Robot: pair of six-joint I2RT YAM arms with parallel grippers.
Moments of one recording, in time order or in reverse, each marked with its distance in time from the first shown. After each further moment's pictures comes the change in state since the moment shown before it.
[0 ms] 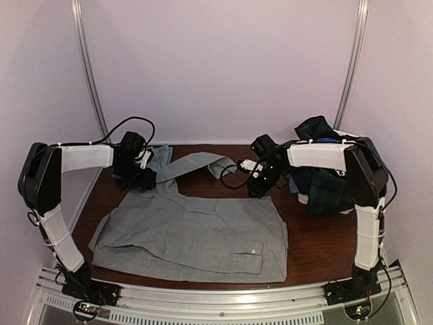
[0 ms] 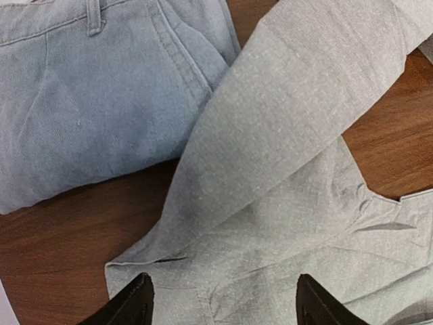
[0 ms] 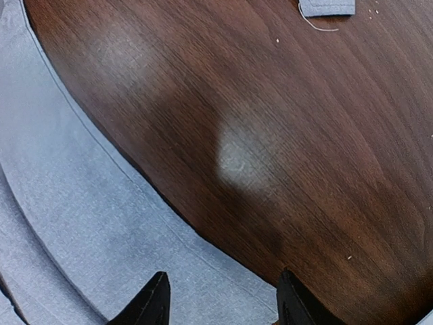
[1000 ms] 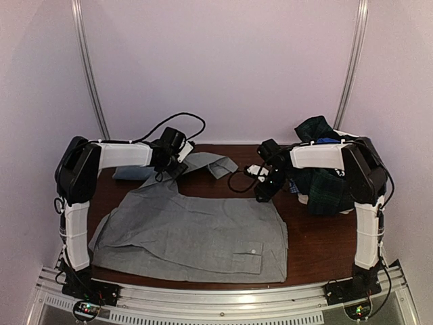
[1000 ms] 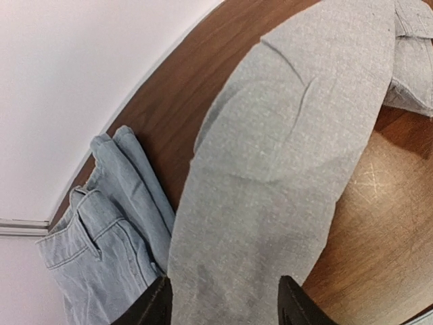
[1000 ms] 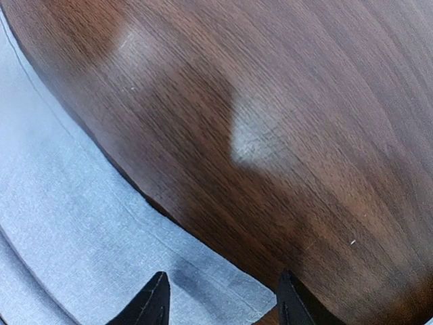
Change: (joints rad) left arm -0.219 0.311 0.315 0.219 -0.295 0.388; right arm -0.054 0.023 -0.042 -0.014 0.002 -0.047
